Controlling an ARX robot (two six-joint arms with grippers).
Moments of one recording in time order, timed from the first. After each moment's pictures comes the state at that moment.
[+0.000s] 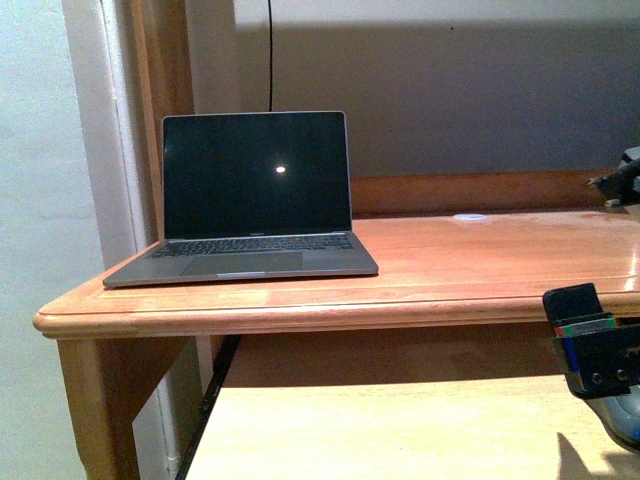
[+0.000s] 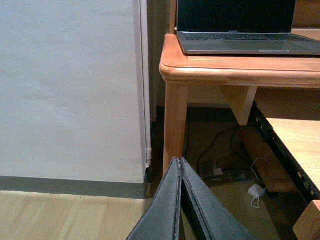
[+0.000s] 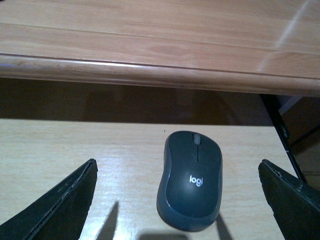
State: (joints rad) left arm 0.00 0.58 0.01 0.57 0.00 0.01; right arm 0.23 1.39 0.77 0.22 0.39 -0.04
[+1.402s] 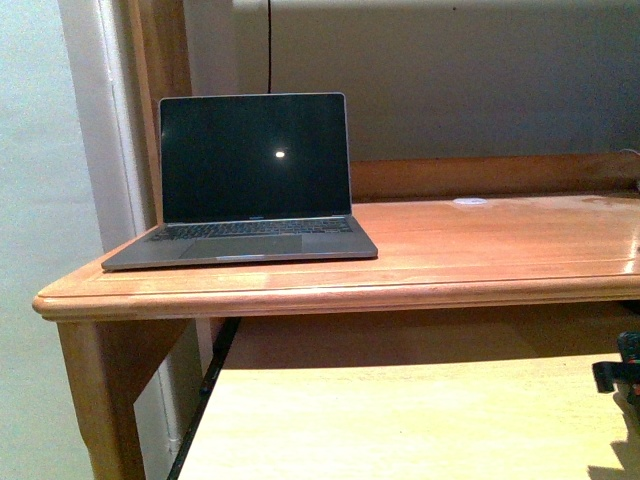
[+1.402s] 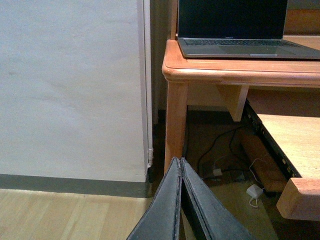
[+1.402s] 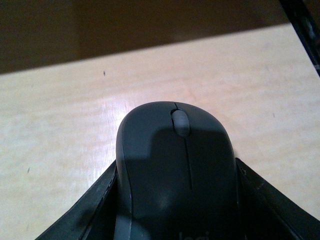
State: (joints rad) left arm 0.00 0.01 0.01 0.00 0.00 0.01; right arm 0.09 1.47 0.82 -0.03 0.22 0.20
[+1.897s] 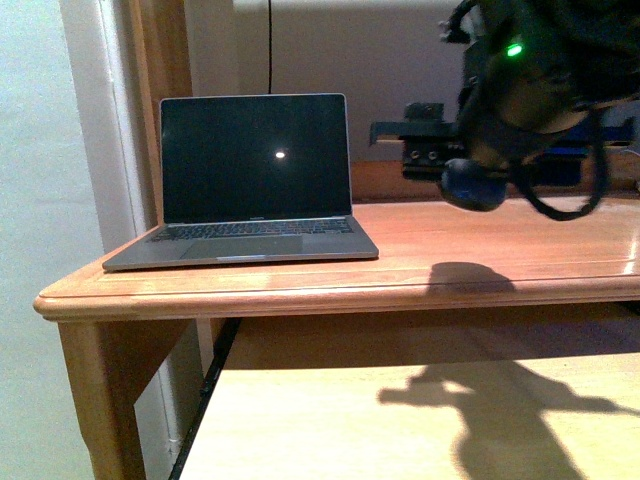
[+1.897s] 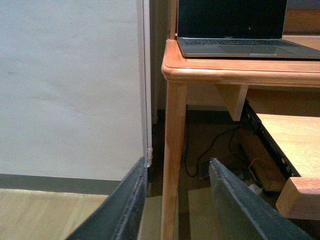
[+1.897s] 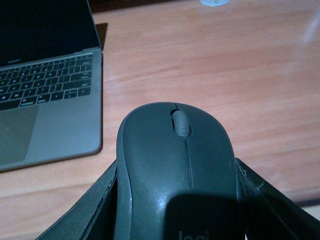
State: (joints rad) left arm 0.00 0.01 0.01 0.00 0.00 0.00; right arm 0.38 1.72 1.43 -0.05 0.50 0.25
